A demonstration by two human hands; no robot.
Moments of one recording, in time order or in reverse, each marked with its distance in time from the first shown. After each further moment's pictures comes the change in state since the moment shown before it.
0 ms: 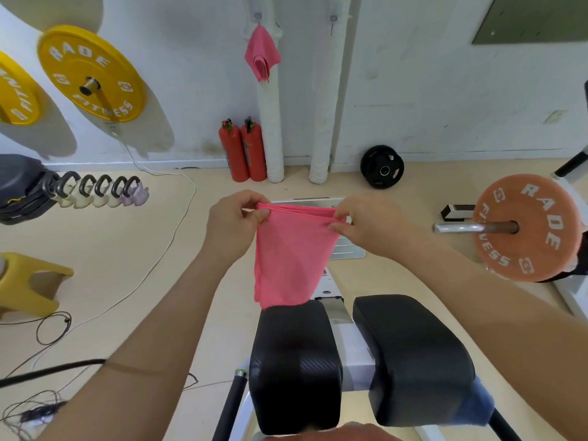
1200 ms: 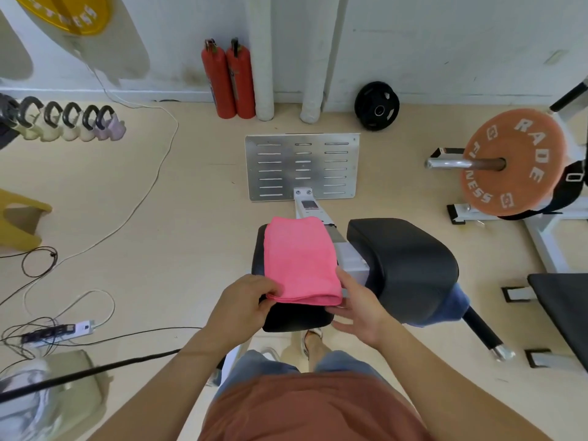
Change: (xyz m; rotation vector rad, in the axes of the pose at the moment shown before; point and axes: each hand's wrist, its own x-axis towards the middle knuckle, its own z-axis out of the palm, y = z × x) left_hand -0.237 -0.142 0.039 0.285 -0.457 0.102; right_hand -0.201 -0.081 0.200 1.566 -0.360 1.158
